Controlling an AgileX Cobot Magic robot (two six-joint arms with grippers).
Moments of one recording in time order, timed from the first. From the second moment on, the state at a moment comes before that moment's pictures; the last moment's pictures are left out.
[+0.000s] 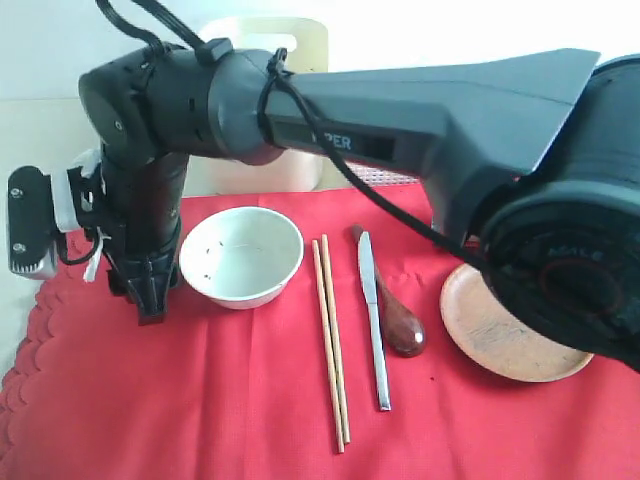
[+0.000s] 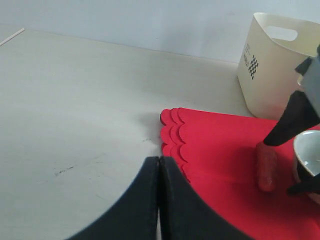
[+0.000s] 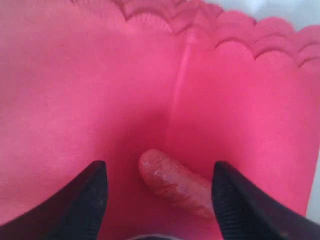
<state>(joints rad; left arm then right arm) 0.01 0.01 0.00 0.02 0.37 -0.15 0.96 2.34 -1.97 0.06 0.91 -0.93</state>
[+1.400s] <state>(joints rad) 0.01 0.01 0.00 0.02 0.37 -0.15 0.96 2.42 -1.97 -0.07 0.80 -0.94</state>
